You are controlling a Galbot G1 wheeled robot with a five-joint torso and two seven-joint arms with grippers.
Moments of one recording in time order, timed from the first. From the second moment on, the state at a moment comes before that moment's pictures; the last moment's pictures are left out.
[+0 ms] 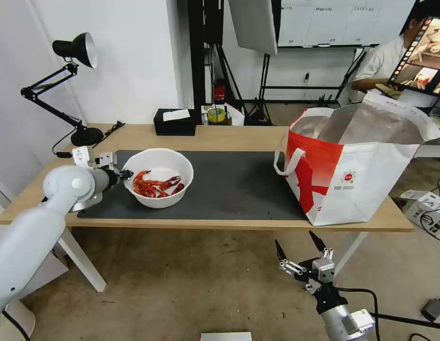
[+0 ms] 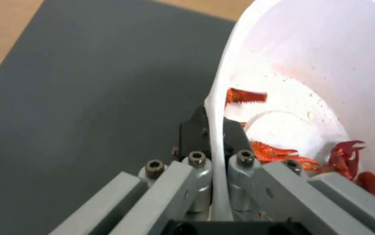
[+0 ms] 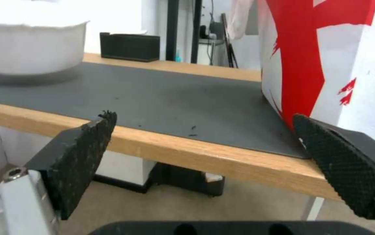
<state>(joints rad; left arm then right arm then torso) 0.55 -0.75 -0.14 -1.70 -1.49 0.73 -0.62 -1.76 1.10 0.42 2.09 0.22 0.29 0.09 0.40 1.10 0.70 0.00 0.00</state>
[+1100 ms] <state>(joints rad) -0.15 -1.21 0.25 -1.51 -1.68 0.70 -0.81 -1.76 1.10 0.42 2.09 0.22 0.29 0.09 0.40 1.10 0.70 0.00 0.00</state>
